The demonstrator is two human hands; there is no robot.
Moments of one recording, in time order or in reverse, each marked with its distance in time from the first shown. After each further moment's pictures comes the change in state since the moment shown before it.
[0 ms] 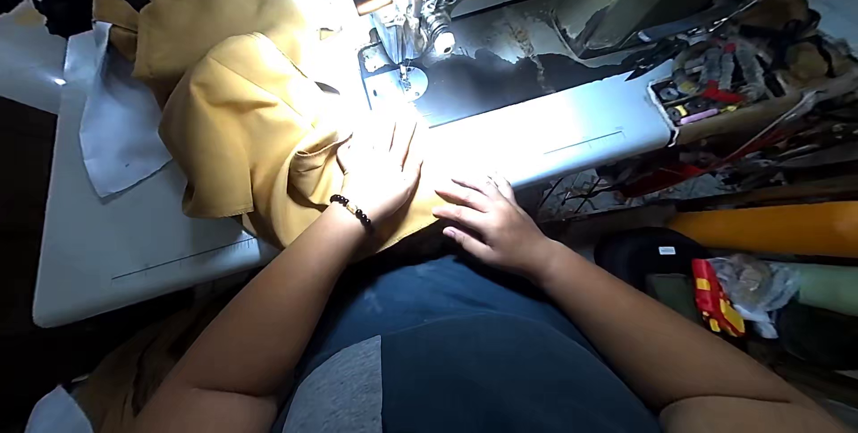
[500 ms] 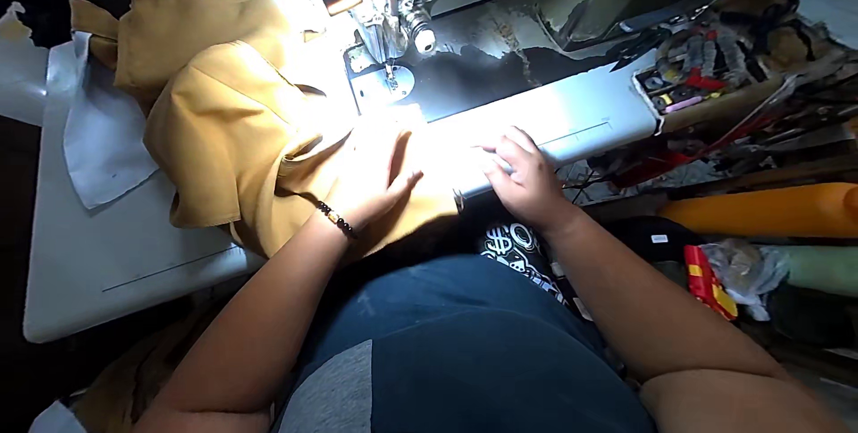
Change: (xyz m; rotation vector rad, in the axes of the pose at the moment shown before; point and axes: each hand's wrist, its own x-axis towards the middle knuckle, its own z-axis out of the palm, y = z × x) left_hand -0.004 -0.012 0.005 -0.232 0.125 0.224; right_hand 0.022 0.031 -0.038 0.128 0.285 0.280
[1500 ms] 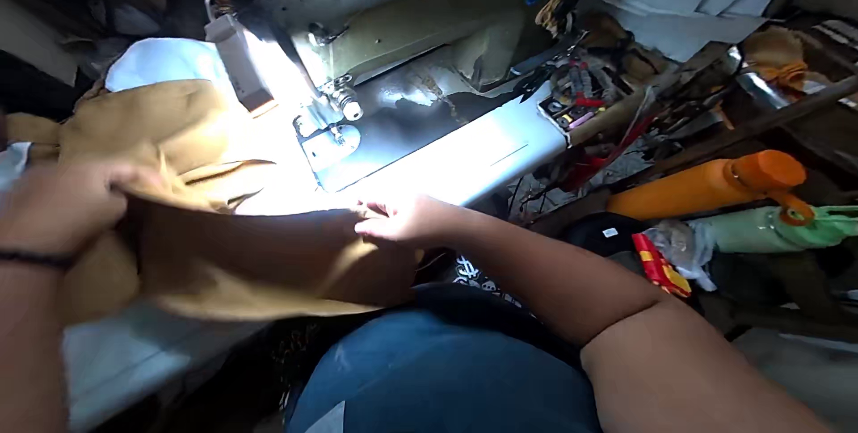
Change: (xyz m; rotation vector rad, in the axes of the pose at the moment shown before) left_hand -0.005 -0.107 -0.198 0.322 -0.123 -0.273; right_hand 0.066 -0.082 -0.001 0.308 -0.673 0.206
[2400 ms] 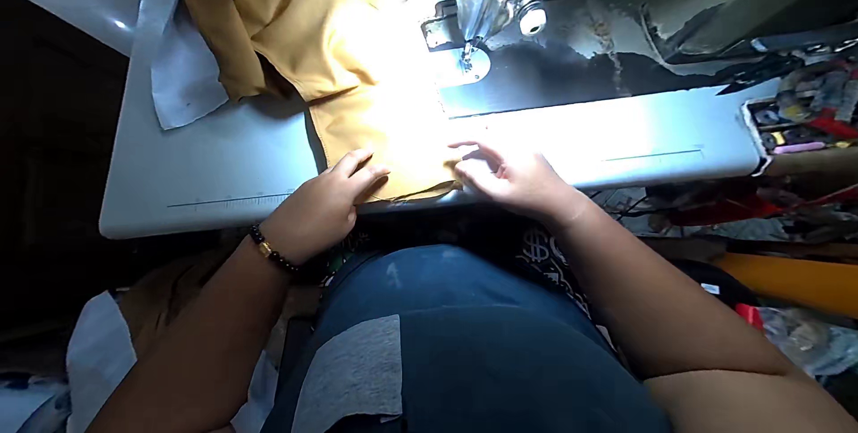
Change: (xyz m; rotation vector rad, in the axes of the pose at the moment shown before) left_hand -0.112 0.089 0.105 -0.216 -0.139 0.140; right_hand 0.023 0.056 0.035 -0.235 0.248 -0.372
